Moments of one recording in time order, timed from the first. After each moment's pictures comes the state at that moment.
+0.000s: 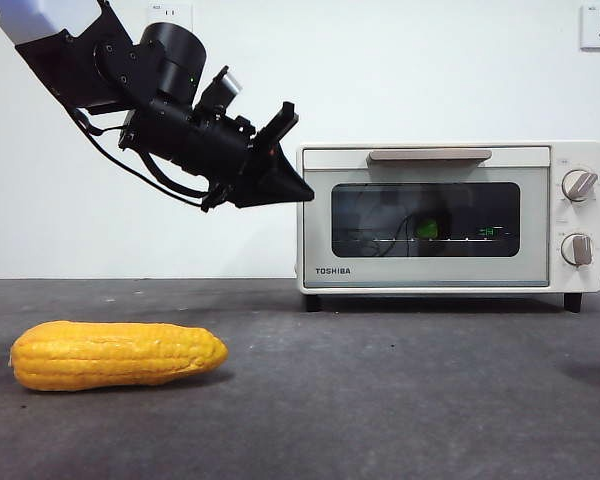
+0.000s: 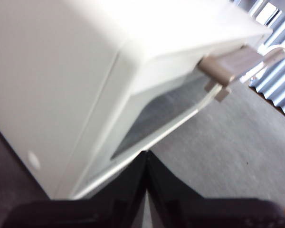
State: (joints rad) left arm -0.40 1.96 1.32 0.28 0.54 -0.25; right arm 0.18 0.66 1.35 -1.35 -0.40 0.02
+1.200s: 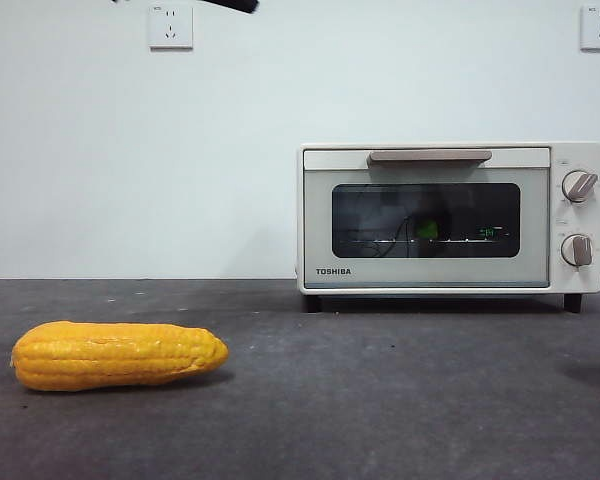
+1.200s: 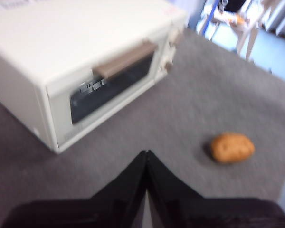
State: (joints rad) left arm -0.50 1.33 1.32 -0.52 0.39 0.04; right arm 0.18 0.66 1.35 -1.35 -0.38 0.01
